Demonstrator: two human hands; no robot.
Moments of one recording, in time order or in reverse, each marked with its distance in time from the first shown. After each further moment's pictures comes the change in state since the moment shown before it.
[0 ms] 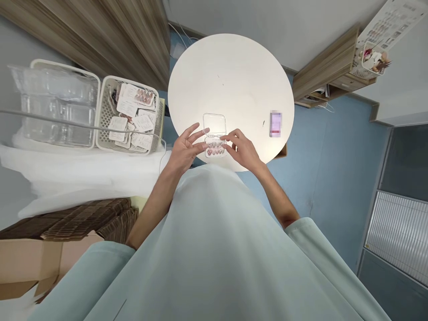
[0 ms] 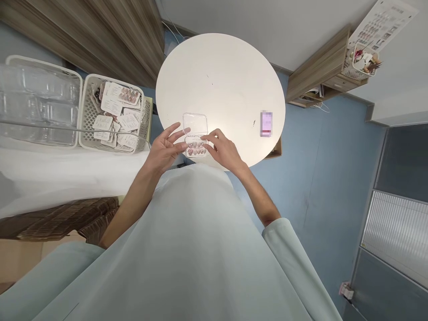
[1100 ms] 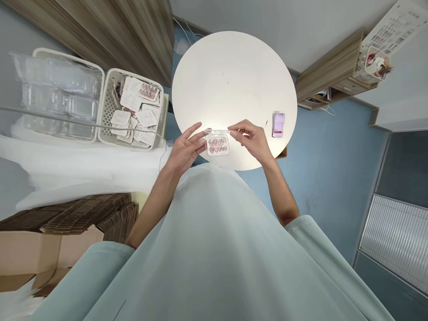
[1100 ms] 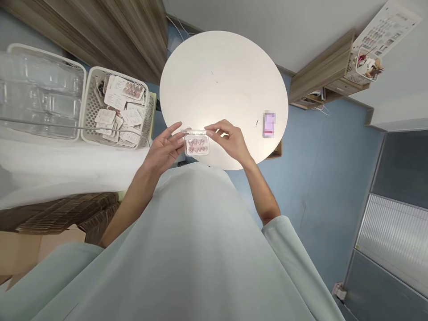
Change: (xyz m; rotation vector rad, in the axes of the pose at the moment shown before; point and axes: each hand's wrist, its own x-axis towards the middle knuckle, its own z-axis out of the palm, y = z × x) left_hand -0.017 0.012 -0.004 -0.094 -0.002 -0.048; right_hand 0.021 -0.016 -0.028 0.613 0.122 0.092
